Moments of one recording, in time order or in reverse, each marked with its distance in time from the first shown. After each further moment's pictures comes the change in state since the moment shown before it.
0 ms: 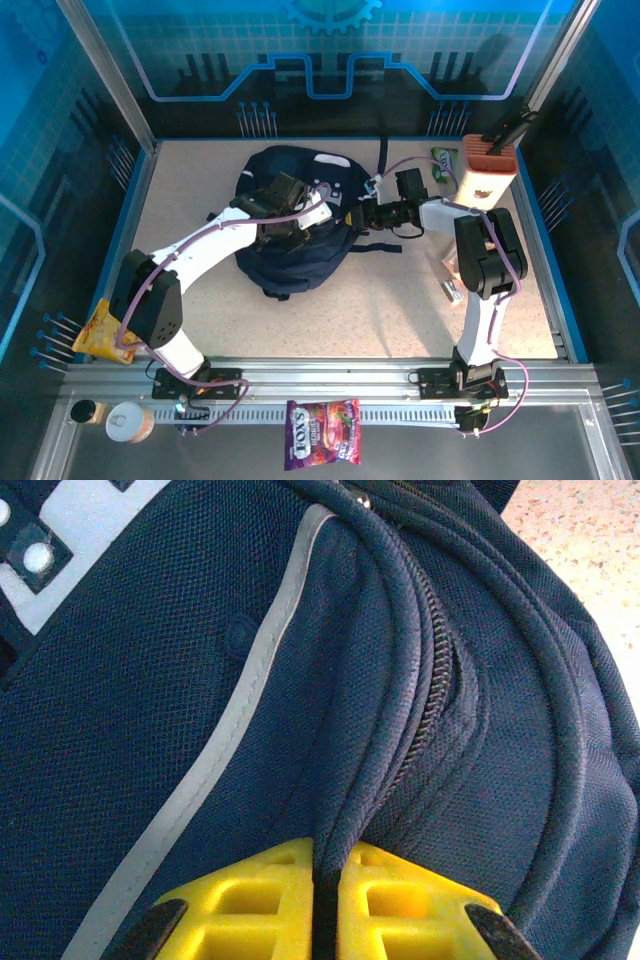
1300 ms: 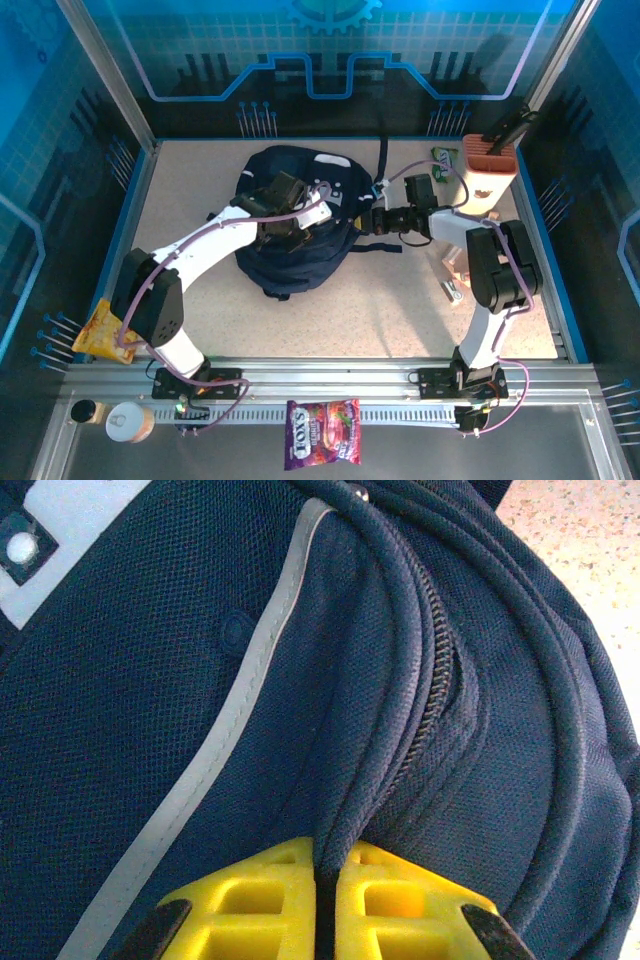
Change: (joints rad) left arm 0.007 0.010 0.008 -0.012 0.023 -0.008; right arm -0.016 -0.138 -0.151 0.078 0.050 -0.066
